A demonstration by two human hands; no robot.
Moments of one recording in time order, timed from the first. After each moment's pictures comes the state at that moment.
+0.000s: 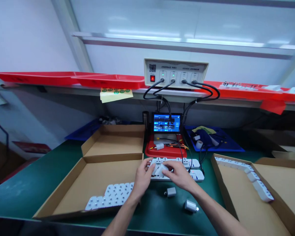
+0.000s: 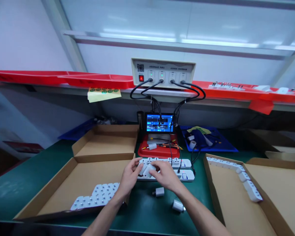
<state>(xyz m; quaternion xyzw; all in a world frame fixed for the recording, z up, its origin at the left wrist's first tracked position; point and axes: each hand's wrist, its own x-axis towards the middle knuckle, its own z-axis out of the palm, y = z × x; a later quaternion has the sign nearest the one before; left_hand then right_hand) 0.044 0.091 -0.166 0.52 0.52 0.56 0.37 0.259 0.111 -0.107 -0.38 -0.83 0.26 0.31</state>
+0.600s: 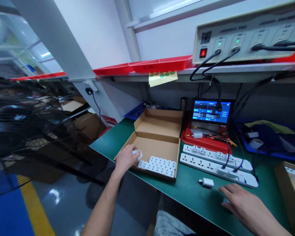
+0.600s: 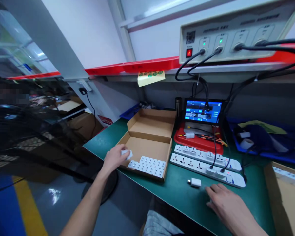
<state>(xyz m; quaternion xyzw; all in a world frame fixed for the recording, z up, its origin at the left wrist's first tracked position) -0.181 -0.032 -0.110 0.50 0.84 0.21 -0.02 0.355 0.070 -0.188 -0.33 -0.94 0.03 0.11</state>
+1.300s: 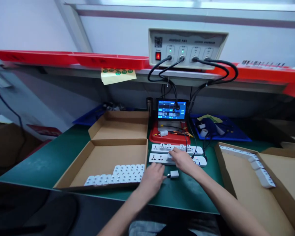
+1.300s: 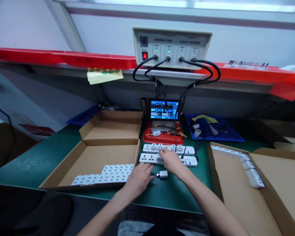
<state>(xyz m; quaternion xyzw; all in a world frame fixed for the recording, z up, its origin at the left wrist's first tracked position) 0.053 0.025 -0.187 0.82 0.55 0.15 0.04 0.262 0.122 -0.129 -0.43 -0.90 0.04 0.02</state>
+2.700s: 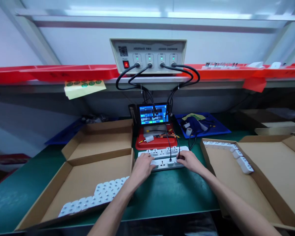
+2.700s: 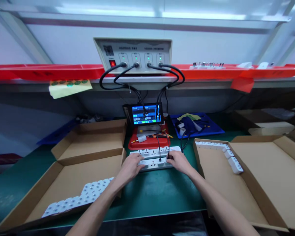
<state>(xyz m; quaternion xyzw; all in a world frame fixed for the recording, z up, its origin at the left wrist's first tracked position) 0.073 0.106 -0.148 0.82 0.55 0.13 0.08 0.382 0.139 -0.157 -0.51 -0.79 0.23 0.24</state>
